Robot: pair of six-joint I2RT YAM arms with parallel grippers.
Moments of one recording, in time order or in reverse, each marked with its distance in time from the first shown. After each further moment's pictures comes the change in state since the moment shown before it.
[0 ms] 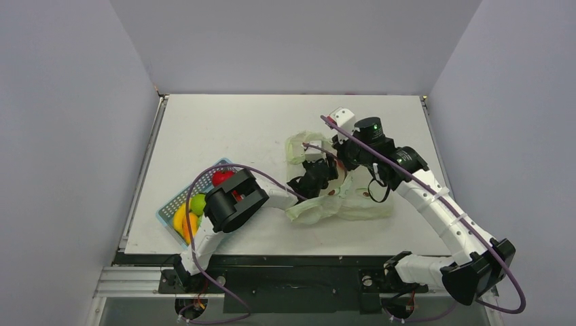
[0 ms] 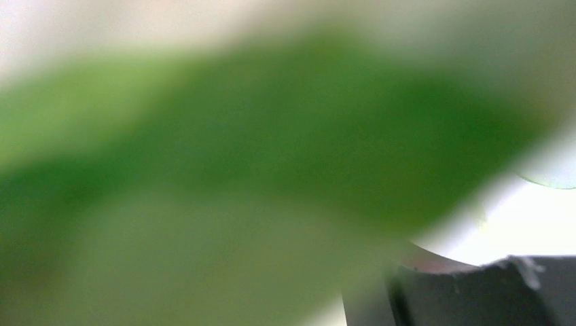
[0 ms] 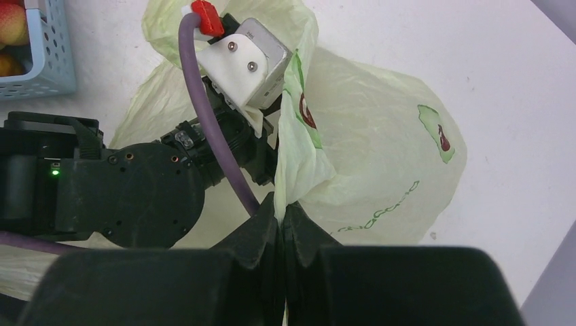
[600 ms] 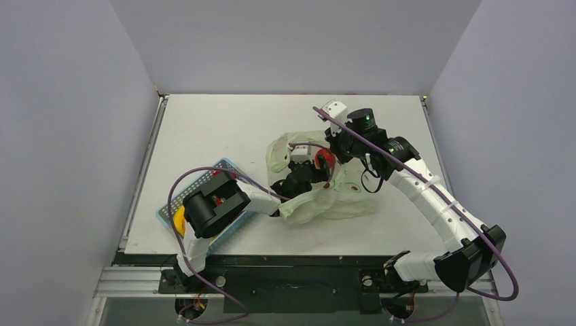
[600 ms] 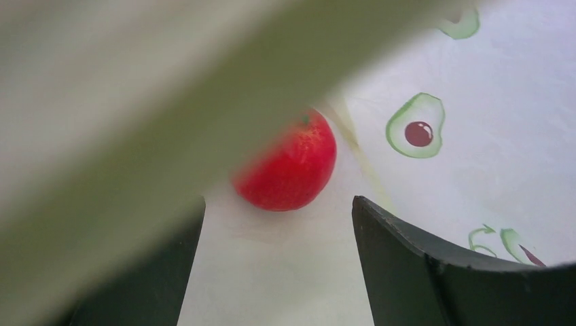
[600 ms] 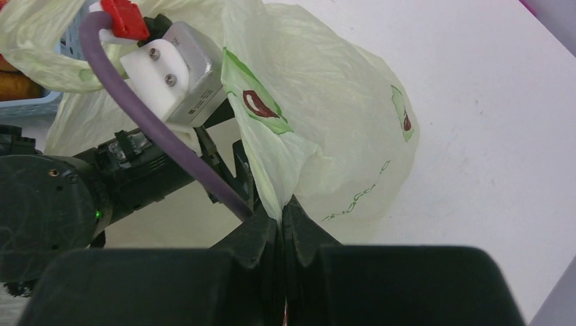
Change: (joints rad) left arm 0.027 -0.203 -0.245 0.109 0.084 0.054; right arm 0.002 0.086 0.094 0.008 -0.017 -0.003
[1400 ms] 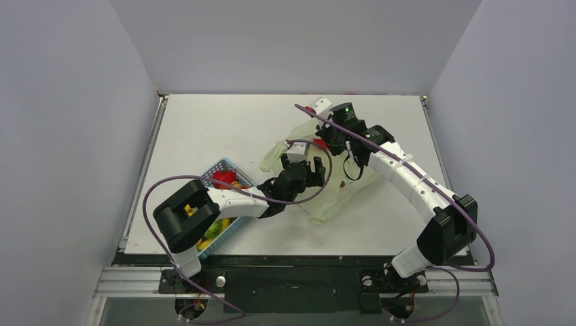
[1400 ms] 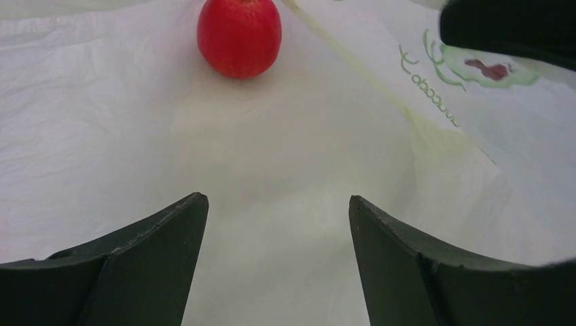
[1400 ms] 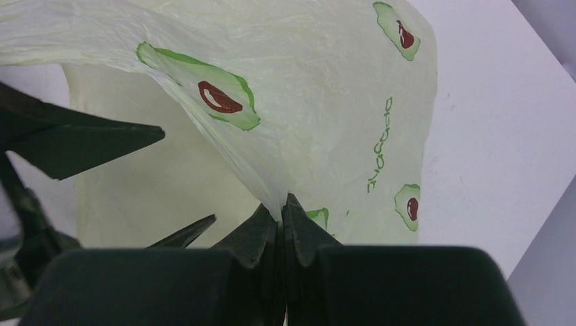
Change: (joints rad) left arm -0.028 -0.251 -0.056 -0.304 0.071 0.017; right arm 0.000 0.205 0.063 0.046 0.141 -0.067
